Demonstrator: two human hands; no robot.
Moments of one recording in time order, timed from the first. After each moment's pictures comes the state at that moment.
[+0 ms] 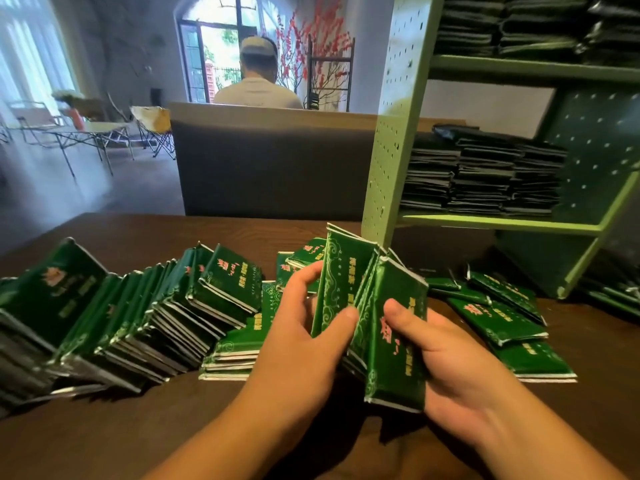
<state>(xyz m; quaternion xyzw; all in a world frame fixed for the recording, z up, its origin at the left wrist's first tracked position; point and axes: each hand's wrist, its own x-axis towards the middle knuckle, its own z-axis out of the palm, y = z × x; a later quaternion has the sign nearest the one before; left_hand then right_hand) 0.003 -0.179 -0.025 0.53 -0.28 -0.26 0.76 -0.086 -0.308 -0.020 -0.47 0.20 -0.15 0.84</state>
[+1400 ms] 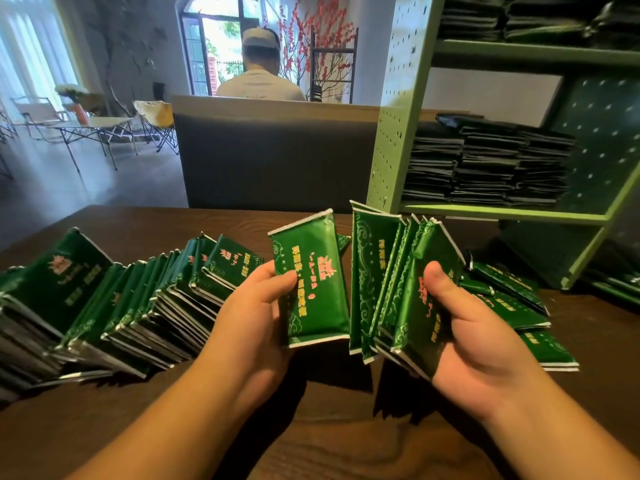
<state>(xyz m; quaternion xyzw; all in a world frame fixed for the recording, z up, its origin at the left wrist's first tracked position) 0.033 -0.167 -0.018 0.45 -0.11 -0.33 0.82 -0.095 -0.317 -0.014 -0.40 0.16 -0.21 0.88</state>
